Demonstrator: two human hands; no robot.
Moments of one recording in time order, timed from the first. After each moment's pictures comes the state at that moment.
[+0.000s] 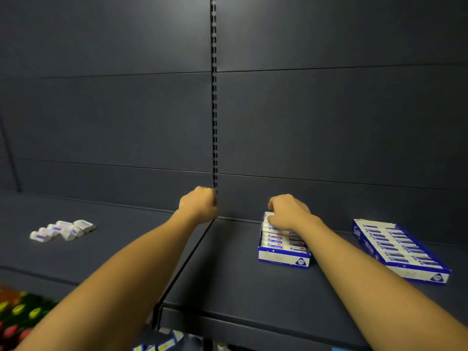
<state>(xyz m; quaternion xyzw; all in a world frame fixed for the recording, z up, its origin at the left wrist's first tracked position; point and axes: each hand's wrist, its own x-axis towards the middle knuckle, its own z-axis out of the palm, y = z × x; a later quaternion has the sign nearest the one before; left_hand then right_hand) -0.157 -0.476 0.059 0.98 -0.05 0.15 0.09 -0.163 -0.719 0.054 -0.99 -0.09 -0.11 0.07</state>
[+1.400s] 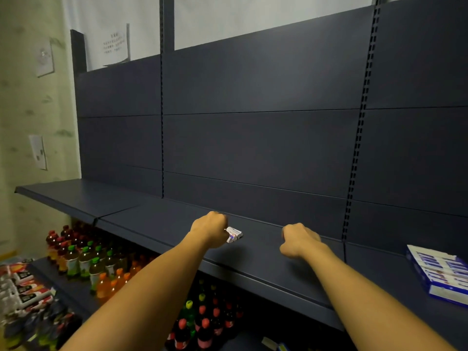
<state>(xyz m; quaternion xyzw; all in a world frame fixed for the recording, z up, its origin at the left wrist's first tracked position) -0.288 -0.115 0.050 0.99 0.02 0.15 0.03 -0.262 -0.359 0.060 -0.99 -0.14 -0.05 0.02</state>
